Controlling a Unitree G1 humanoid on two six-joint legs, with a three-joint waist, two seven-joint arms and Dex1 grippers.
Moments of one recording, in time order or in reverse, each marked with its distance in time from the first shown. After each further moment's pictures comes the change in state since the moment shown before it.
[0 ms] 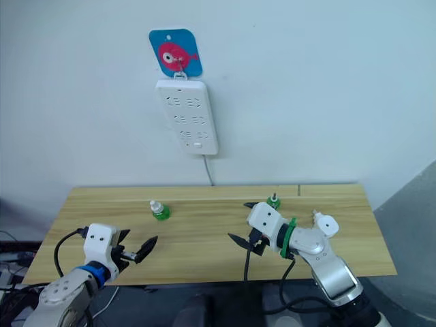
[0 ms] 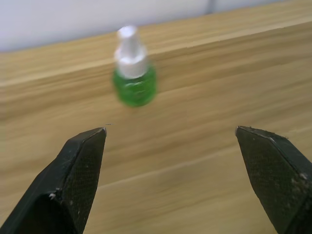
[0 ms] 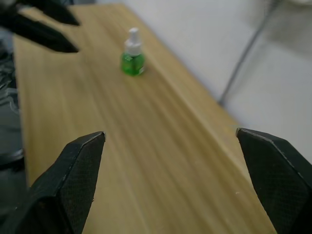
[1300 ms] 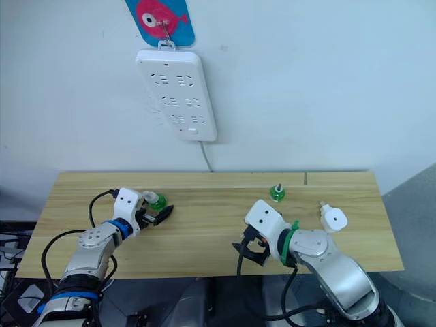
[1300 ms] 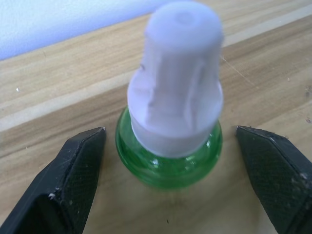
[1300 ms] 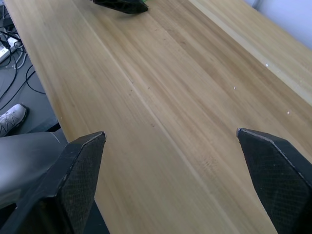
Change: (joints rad) left arm -0.543 0.021 -0.151 0.795 0.140 -0.428 -0.157; right arm -0.033 -0.044 -0.005 -0.343 0.137 0.647 -0.143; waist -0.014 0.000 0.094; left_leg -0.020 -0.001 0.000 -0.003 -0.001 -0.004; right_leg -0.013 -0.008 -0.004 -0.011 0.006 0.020
